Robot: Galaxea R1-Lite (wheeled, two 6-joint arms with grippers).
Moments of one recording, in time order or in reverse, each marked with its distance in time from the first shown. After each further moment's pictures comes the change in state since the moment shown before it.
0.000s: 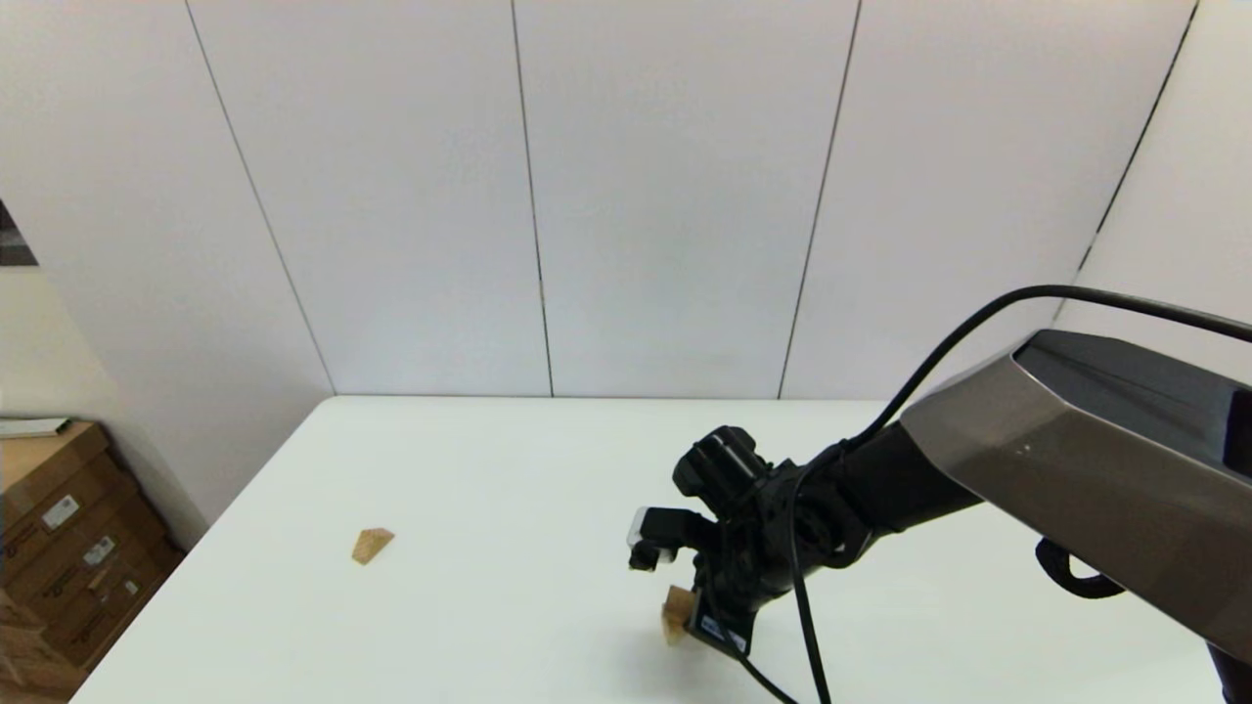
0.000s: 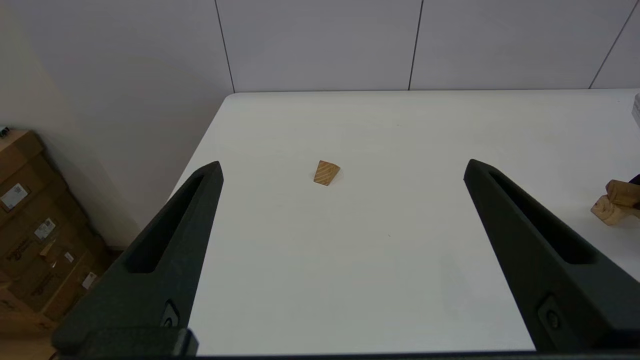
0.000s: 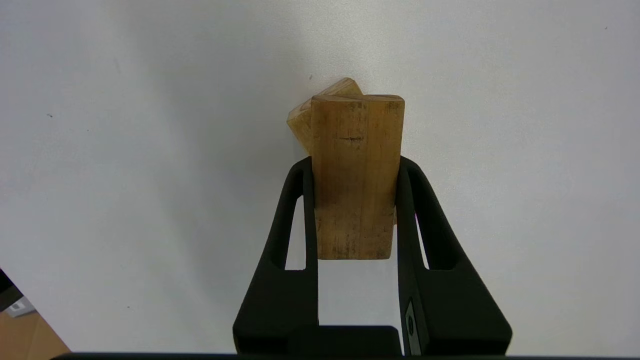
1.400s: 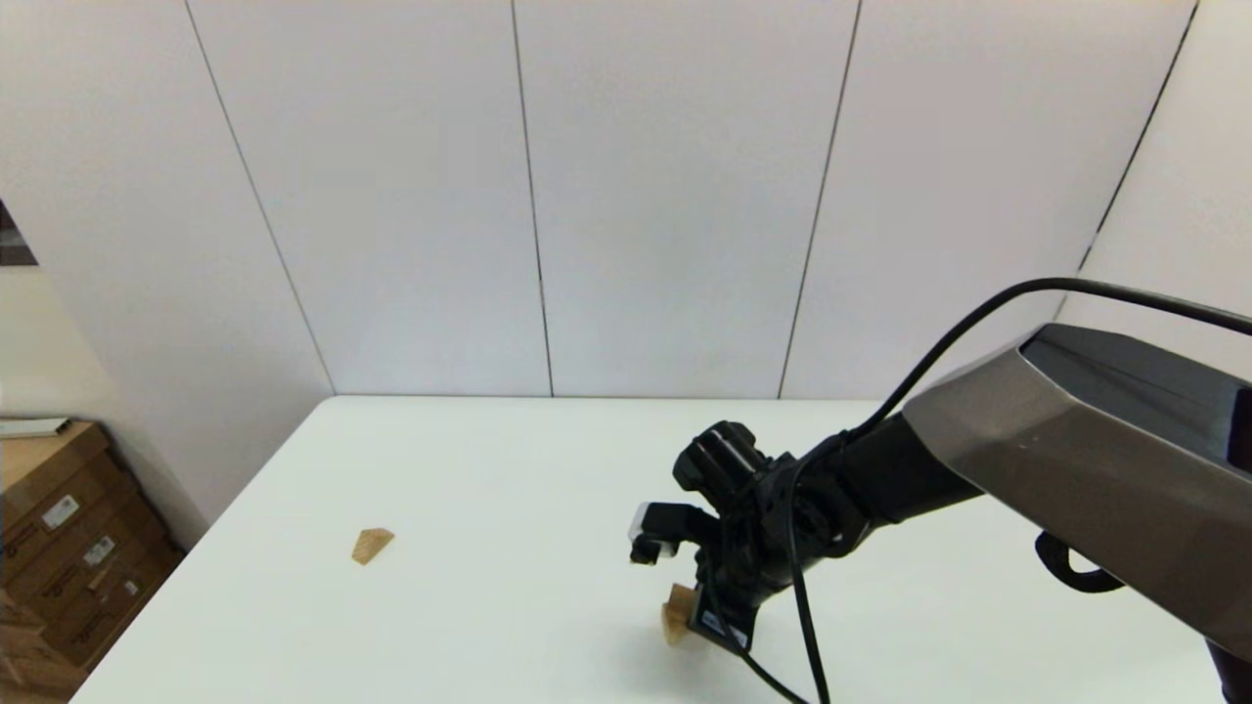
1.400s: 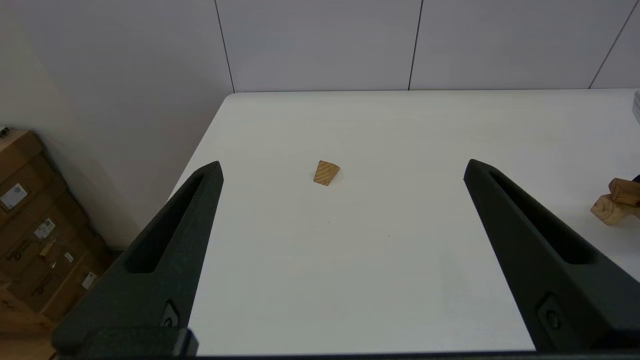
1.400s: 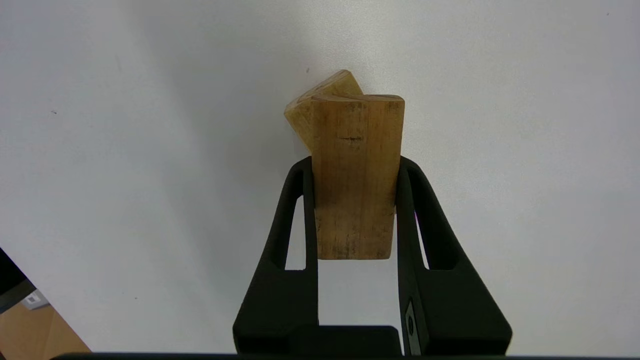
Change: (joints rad) left arm 0.000 0.000 0.000 0.000 0.000 0.000; right arm -0.008 0.000 -0.031 0.052 0.000 0.015
